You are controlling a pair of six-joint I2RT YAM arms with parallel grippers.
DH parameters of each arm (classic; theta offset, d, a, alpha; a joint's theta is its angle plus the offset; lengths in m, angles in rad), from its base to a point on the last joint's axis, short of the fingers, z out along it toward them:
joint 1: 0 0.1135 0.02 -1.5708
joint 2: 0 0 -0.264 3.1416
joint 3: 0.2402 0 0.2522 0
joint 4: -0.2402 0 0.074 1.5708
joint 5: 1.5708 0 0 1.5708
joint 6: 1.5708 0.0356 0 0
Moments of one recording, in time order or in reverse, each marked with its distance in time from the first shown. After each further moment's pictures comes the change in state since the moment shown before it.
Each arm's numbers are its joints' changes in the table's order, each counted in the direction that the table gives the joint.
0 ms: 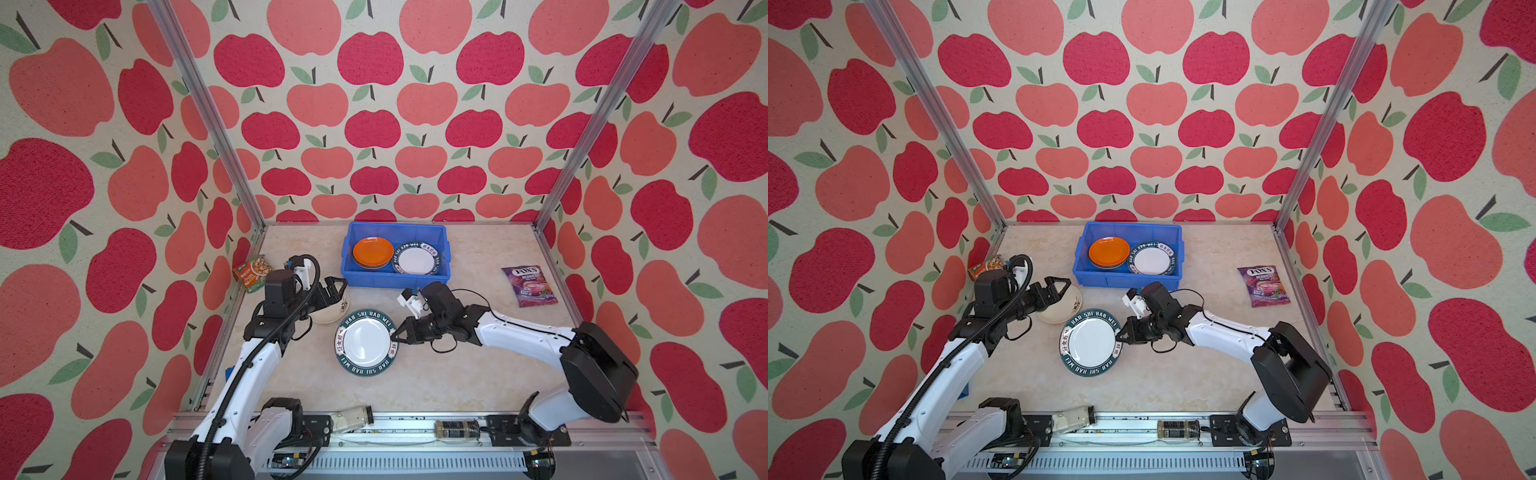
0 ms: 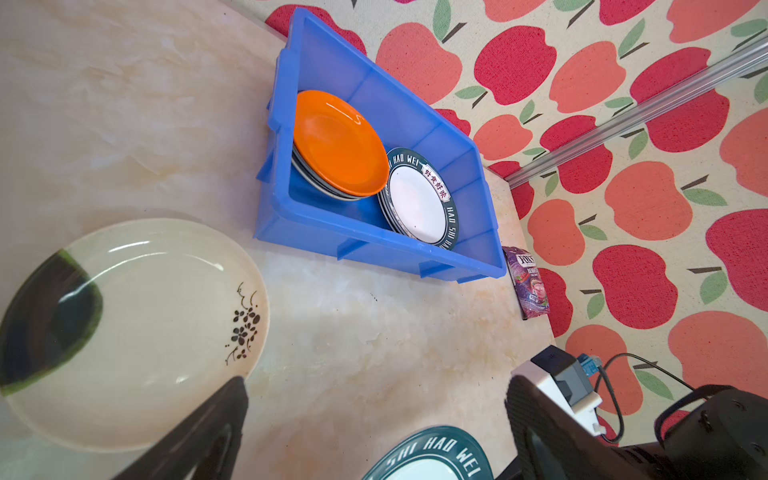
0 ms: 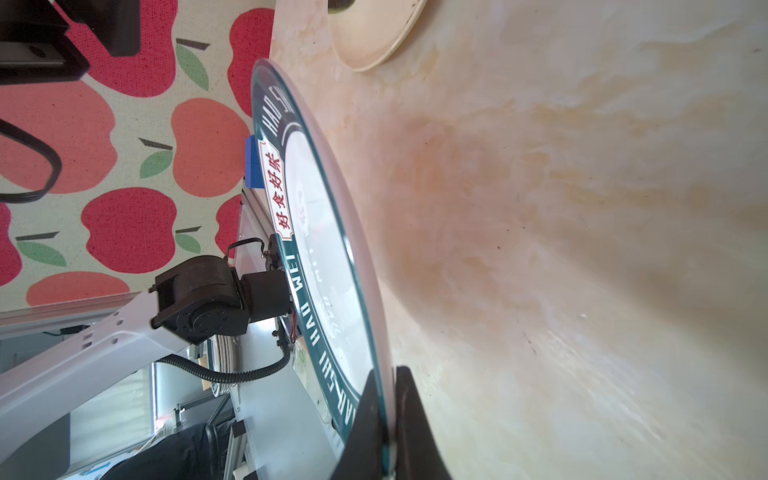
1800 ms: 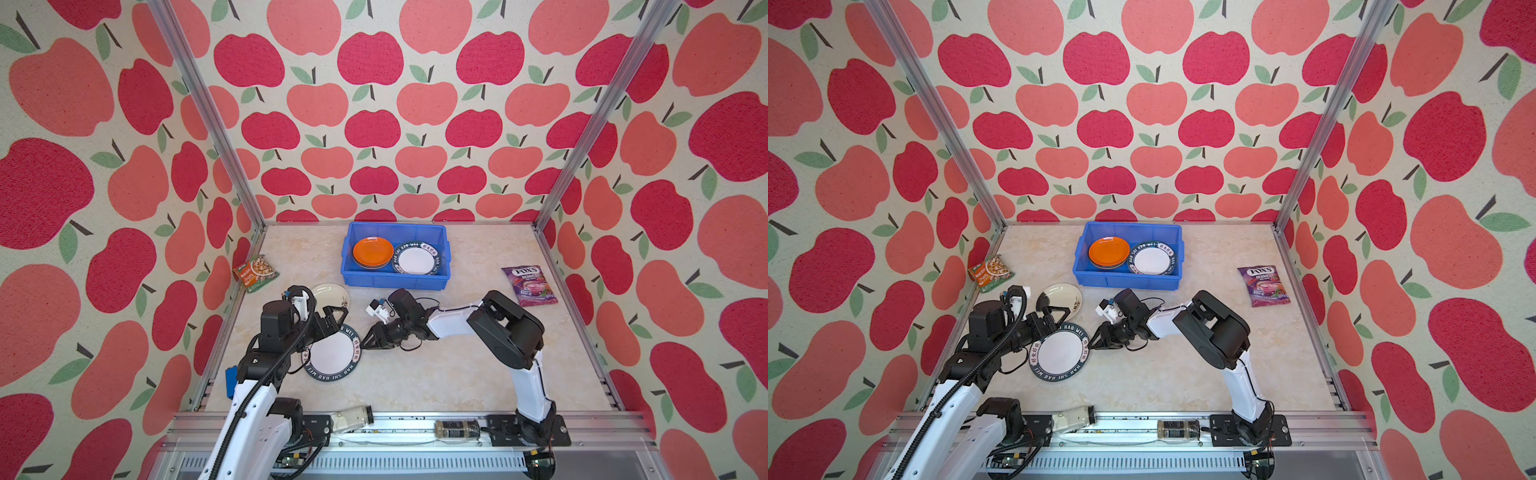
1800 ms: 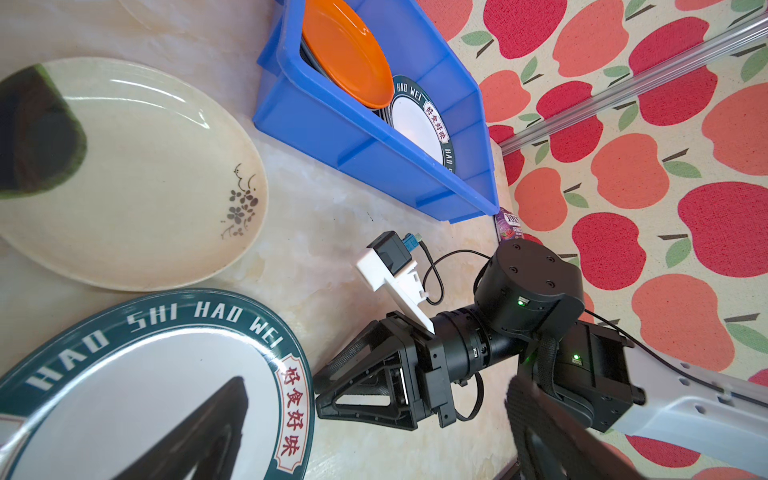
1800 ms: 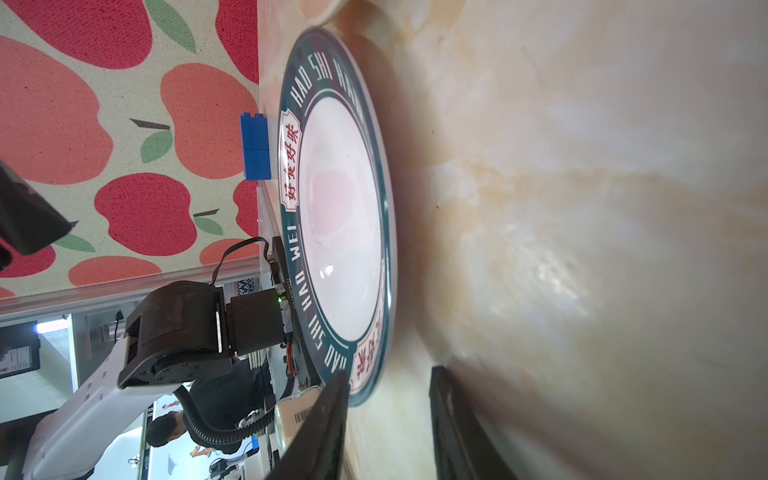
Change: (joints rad) left arm -0.006 -0.342 -0.206 -0.207 0.048 -0.085; right arm 0.086 0.608 0.225 0.410 -0.239 0.108
